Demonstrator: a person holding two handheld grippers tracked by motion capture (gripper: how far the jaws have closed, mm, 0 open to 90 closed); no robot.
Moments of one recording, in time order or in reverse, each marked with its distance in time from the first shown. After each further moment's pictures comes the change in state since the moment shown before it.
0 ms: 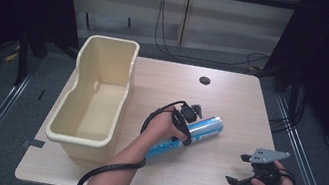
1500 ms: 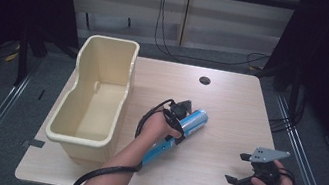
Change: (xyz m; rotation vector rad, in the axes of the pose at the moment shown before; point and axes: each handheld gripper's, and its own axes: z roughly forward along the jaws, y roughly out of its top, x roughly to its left) left arm 0.010 -0.021 -0.007 0.042 0.079 -0.156; right arm -0.001 0.002 0.001 -0.017 0.010 0.004
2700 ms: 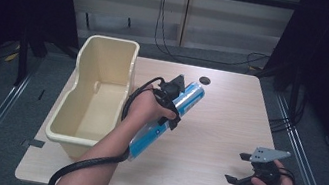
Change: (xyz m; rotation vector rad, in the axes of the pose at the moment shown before) left arm 0.009 -0.005 -0.104 0.005 -0.032 -0.143; right arm 0.000 0.001 0.000 -0.012 0.003 -0.005
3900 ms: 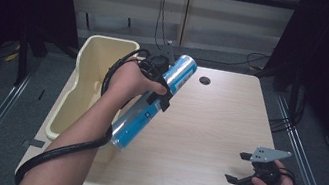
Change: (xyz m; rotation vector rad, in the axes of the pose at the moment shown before) left arm 0.009 -0.010 -0.094 -0.009 -0.017 -0.094; right arm 0.000 0.001 -0.001 -0.012 0.004 0.000
